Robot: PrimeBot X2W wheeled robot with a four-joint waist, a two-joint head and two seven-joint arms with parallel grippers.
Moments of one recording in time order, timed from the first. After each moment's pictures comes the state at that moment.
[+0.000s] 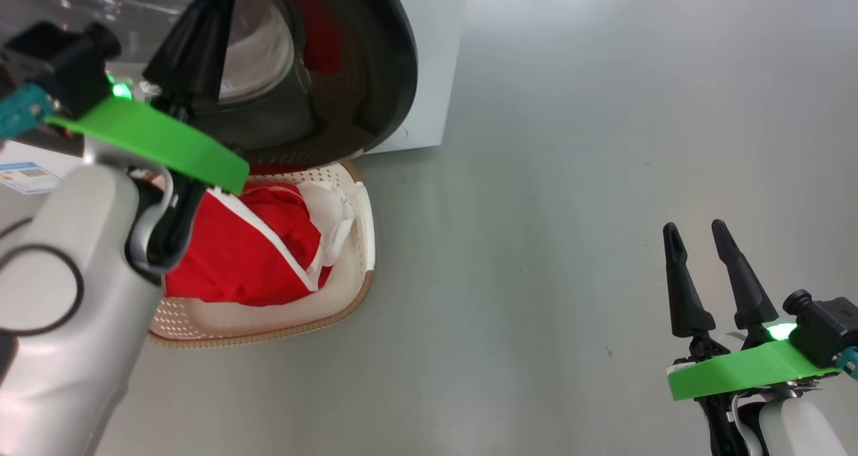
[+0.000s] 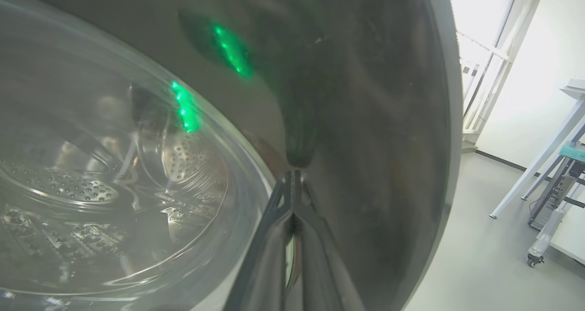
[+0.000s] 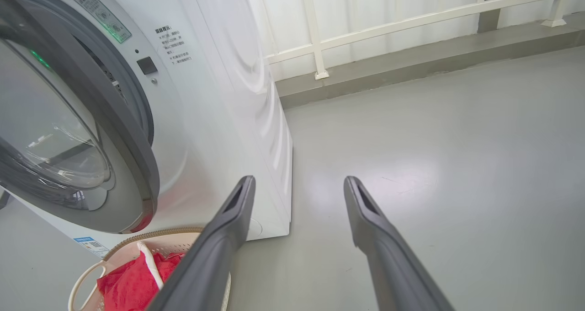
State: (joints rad) left arm -0.97 0.33 -0.48 0.49 -0.72 -0.12 -0.25; right arm -0.11 -0.05 -0.02 0.14 0.44 0.12 -0.26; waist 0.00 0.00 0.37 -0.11
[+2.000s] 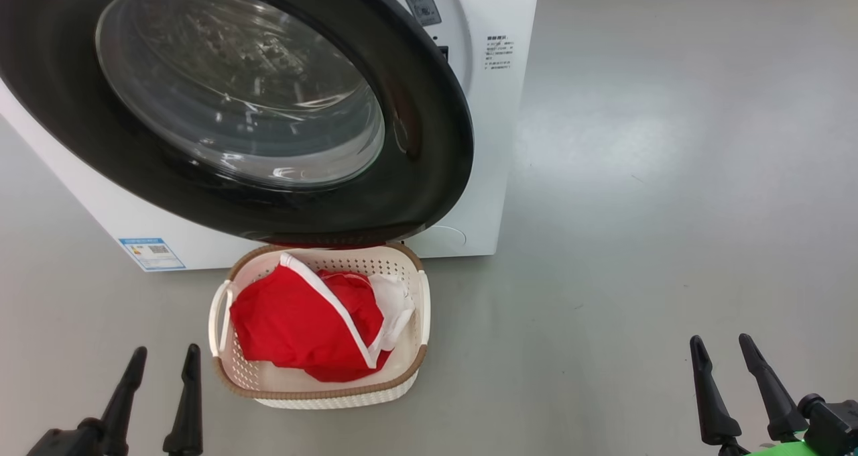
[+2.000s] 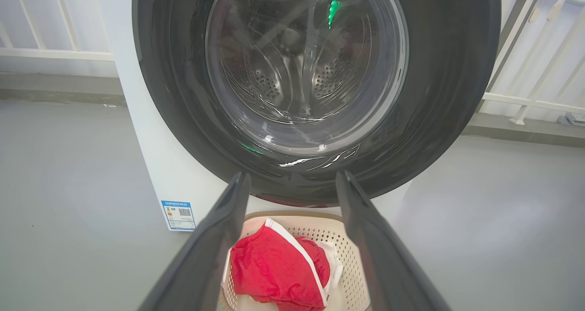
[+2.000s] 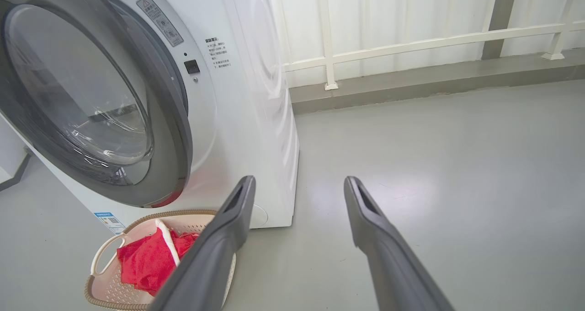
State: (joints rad) left arm 0.00 0.16 0.07 0.20 -0.34 -0.13 -0.25; right arm 0.15 -0.06 -0.08 0.13 0.36 0.12 -0.26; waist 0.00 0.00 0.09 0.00
